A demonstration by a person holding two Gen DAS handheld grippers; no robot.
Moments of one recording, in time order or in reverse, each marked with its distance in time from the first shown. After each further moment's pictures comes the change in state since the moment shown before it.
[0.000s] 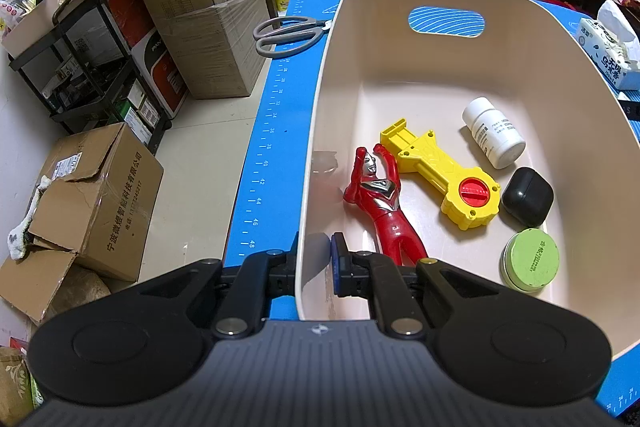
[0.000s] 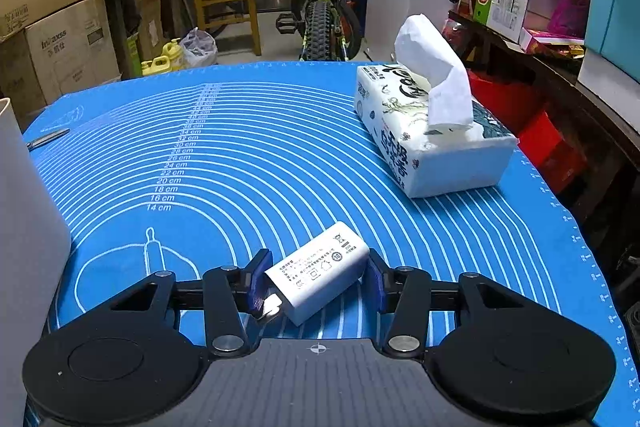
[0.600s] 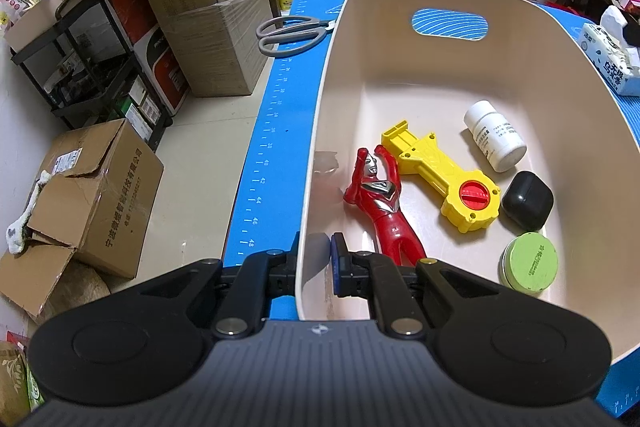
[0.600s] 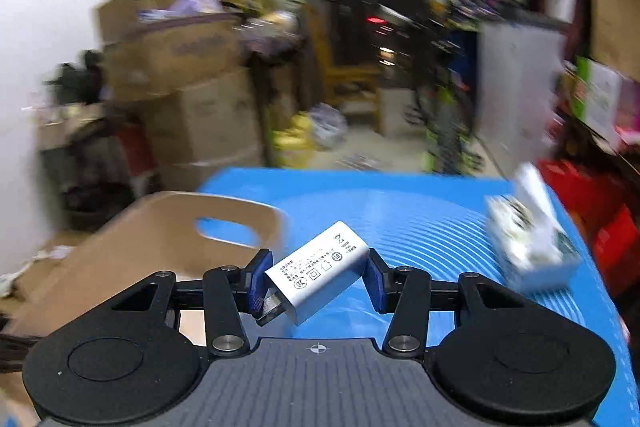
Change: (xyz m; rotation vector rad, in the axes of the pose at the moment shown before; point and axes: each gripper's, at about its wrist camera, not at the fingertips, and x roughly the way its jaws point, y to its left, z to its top) left arm 0.000 -0.001 0.001 -0.016 -0.001 0.000; right arm -0.157 0.076 0.022 -0.168 -0.239 0.394
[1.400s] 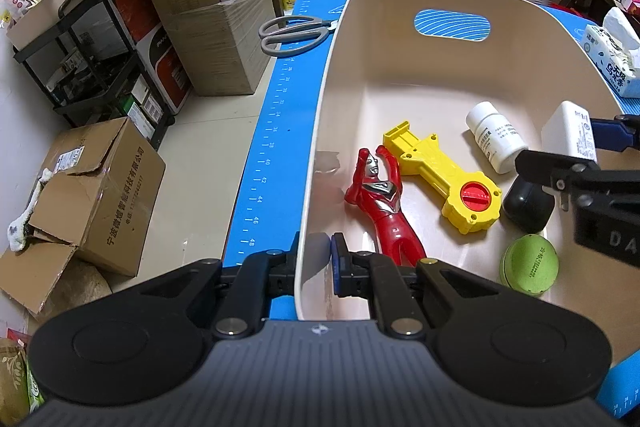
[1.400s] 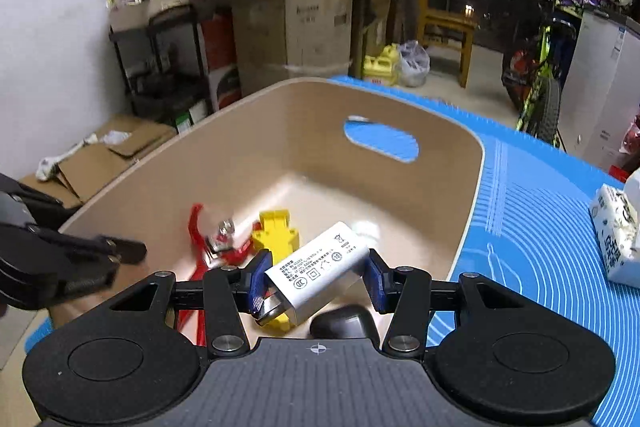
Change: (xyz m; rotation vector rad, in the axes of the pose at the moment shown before) left arm -0.001 0.002 -0.001 -0.008 0.000 0.003; right arm 0.048 0.101 -0.040 -0.205 0.256 0.081
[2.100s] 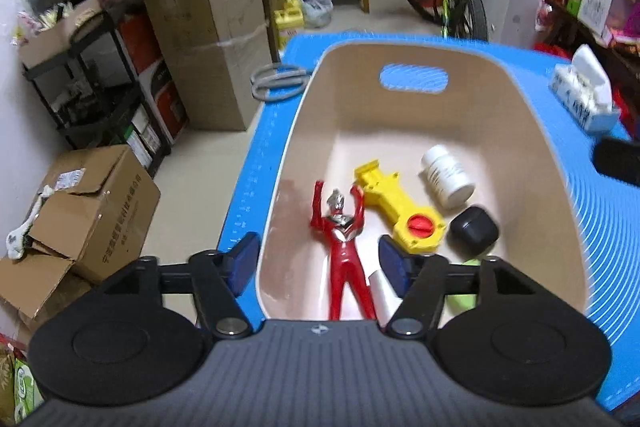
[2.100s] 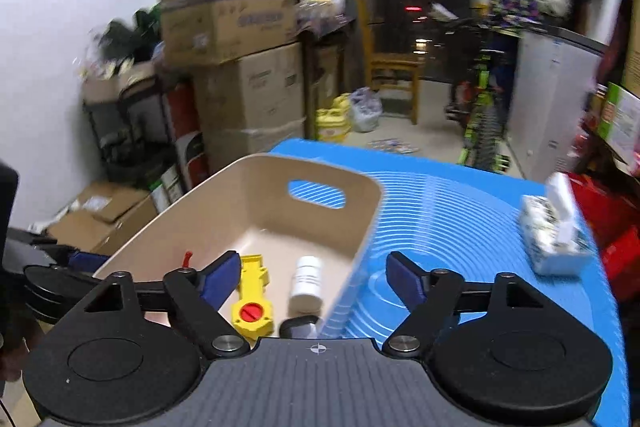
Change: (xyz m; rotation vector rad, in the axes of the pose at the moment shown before) left arm -0.062 -0.019 -0.004 -0.042 -0.140 -0.023; right arm -0.121 -0.029 -0.012 0.168 -0.184 -0.109
